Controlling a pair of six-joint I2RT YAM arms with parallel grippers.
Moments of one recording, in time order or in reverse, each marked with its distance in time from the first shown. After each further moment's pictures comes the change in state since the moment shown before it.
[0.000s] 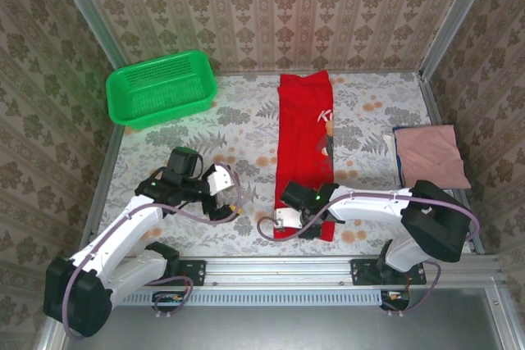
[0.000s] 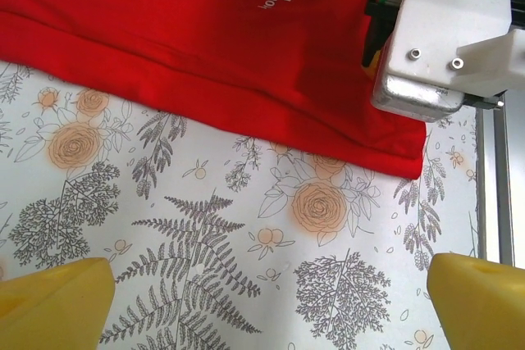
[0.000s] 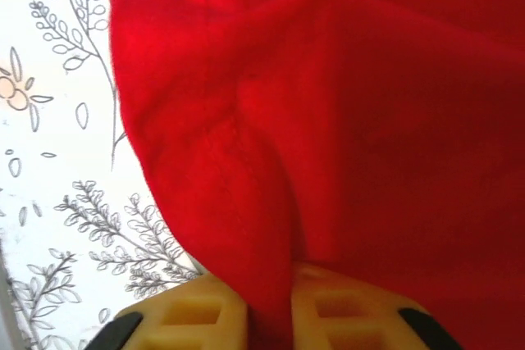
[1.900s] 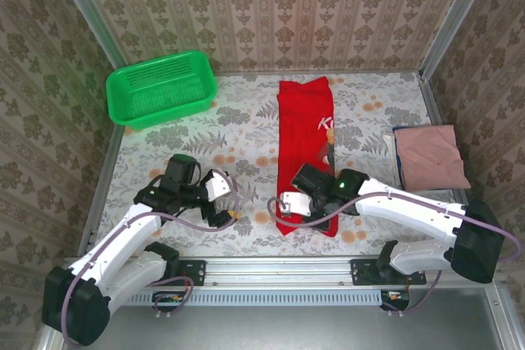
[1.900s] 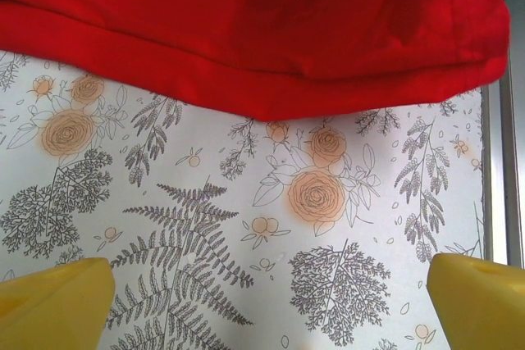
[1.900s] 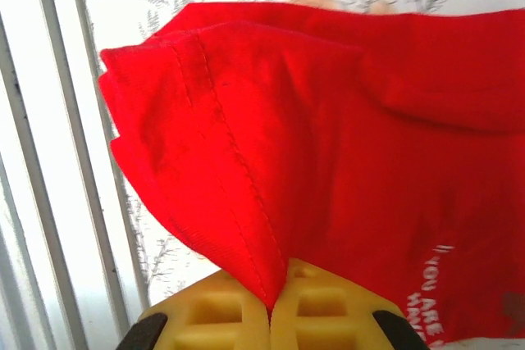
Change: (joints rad) left arm 0.001 -0.061 -0.085 0.050 -0.004 -0.012; right arm -0.060 -0.231 0.179 -0.303 -0.048 0.050
